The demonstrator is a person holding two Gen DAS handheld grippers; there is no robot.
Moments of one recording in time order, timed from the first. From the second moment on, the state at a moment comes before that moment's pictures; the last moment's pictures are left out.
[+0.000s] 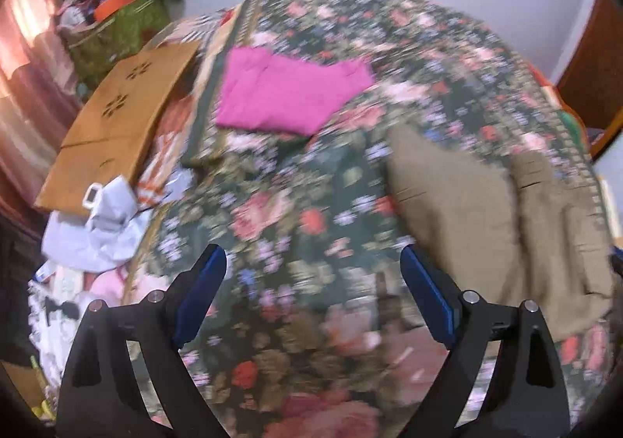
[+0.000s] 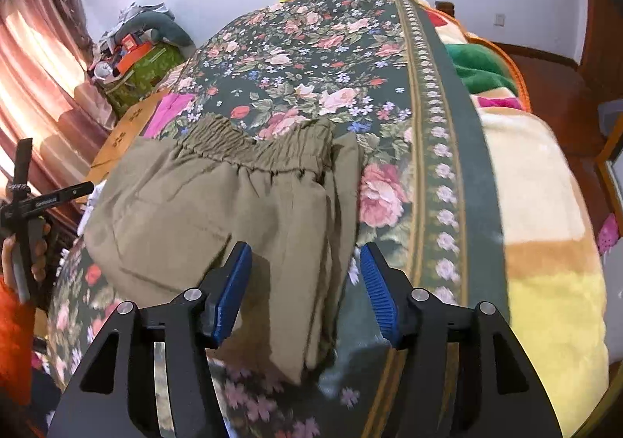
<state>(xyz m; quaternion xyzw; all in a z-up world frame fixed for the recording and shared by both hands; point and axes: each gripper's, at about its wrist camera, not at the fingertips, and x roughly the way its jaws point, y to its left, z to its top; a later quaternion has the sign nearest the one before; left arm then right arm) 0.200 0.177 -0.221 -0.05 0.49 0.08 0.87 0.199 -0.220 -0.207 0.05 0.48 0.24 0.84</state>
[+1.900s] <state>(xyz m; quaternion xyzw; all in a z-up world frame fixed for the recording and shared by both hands) 0.285 0.192 -0.118 -0.04 0.38 0.05 0.92 0.307 -0.081 -0.089 -0.04 0.33 0.33 0.88</state>
